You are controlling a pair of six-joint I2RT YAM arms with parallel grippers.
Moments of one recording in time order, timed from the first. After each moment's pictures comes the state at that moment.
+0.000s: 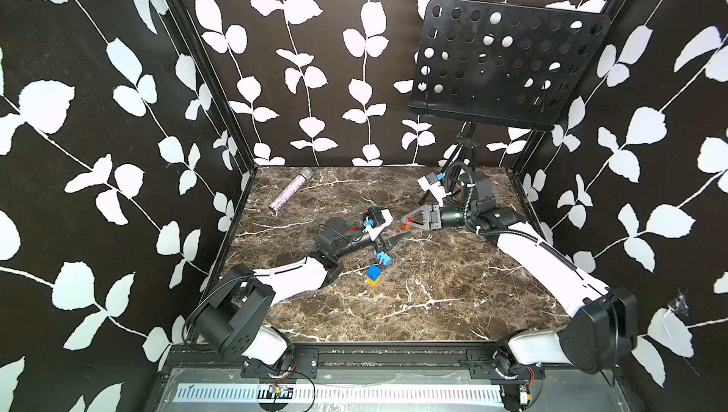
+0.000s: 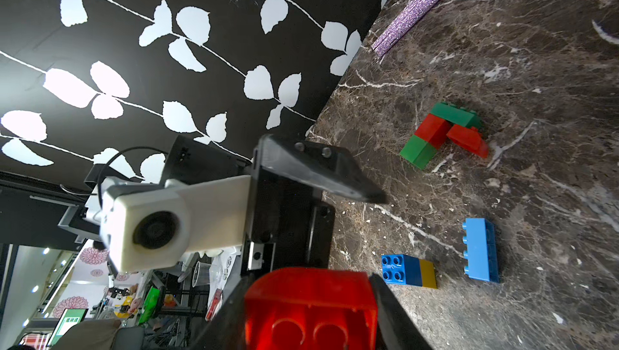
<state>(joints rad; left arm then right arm) -0.69 1.49 0.67 0.95 0.52 0.20 0.43 1.39 1.18 -0.36 -0.99 0.43</state>
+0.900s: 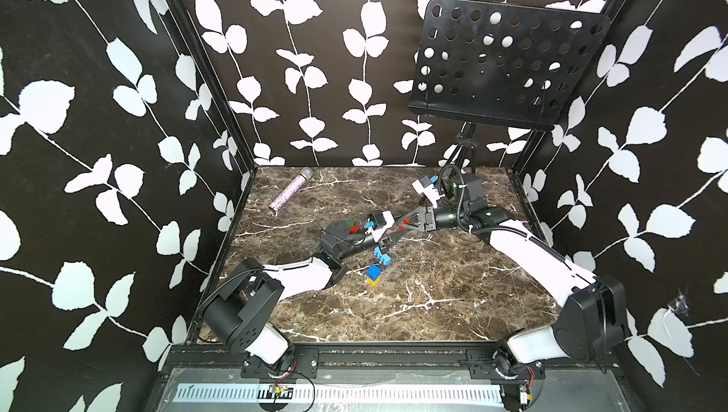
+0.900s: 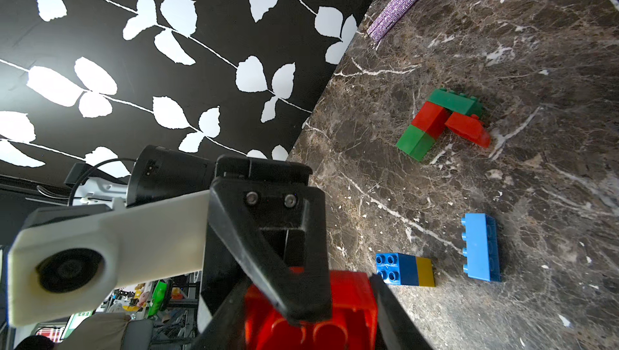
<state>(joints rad) -0.72 1.52 0.67 1.08 0.54 0.16 0.43 1.45 1.18 -0.33 -1.00 0.44</state>
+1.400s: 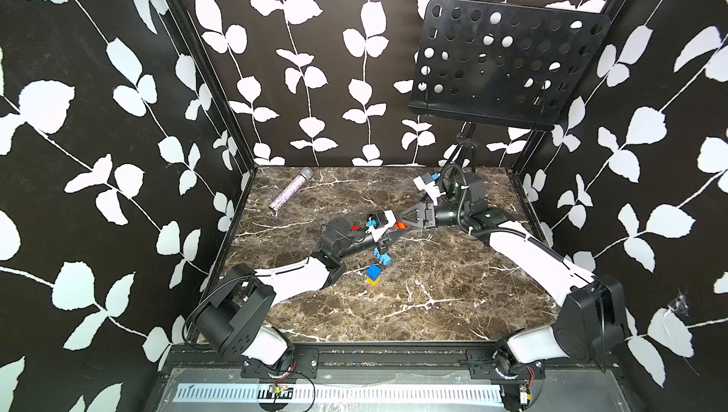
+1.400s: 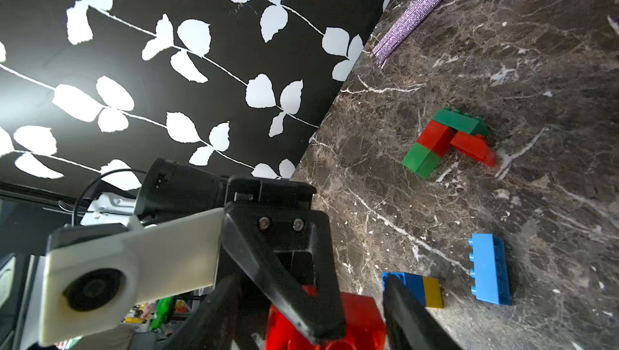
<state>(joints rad) -0.72 1.47 0.69 0.90 0.54 0.18 0.41 1.44 1.14 -0.18 -0.99 0.52</state>
